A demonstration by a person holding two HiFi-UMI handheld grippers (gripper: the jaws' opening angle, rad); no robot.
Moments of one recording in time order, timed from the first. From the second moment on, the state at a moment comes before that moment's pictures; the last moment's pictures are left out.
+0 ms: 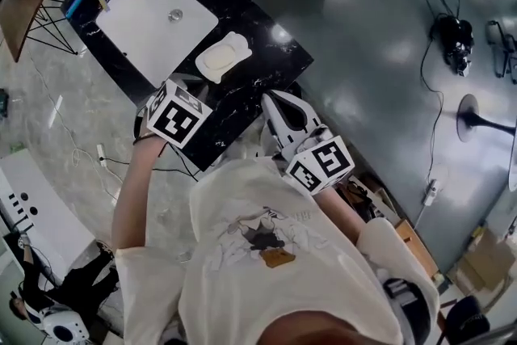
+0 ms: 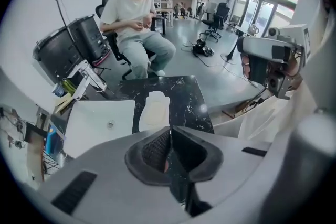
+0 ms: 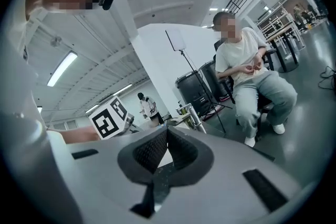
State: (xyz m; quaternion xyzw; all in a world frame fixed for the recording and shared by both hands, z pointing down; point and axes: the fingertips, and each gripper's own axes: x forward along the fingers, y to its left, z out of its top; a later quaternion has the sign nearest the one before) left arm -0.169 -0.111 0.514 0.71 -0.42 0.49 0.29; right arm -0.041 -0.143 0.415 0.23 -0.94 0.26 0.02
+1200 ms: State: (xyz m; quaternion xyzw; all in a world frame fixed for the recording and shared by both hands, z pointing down) left arm -0.141 -0.011 0.398 0.73 -0.65 0.07 0.22; right arm -0.122 -0.066 0.378 0.18 -0.97 0.18 0.04
